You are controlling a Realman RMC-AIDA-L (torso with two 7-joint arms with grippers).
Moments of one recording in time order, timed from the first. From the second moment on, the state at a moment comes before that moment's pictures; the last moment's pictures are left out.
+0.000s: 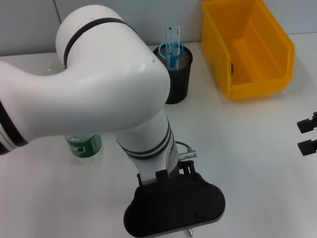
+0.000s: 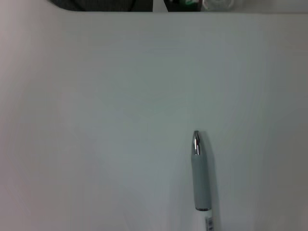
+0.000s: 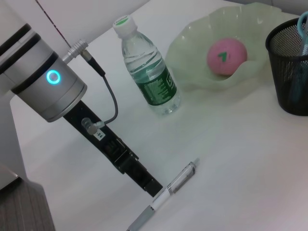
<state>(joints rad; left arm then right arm) -0.98 -2.08 2.18 1.27 2.41 1.37 -1.20 0.54 1.83 -0.58 -0.97 -2.31 -2.04 1.80</state>
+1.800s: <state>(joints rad) -0.95 -2.08 2.27 1.20 2.32 1.22 -1.18 0.55 1.84 -0.58 -0.96 -2.32 -2.03 1.77</state>
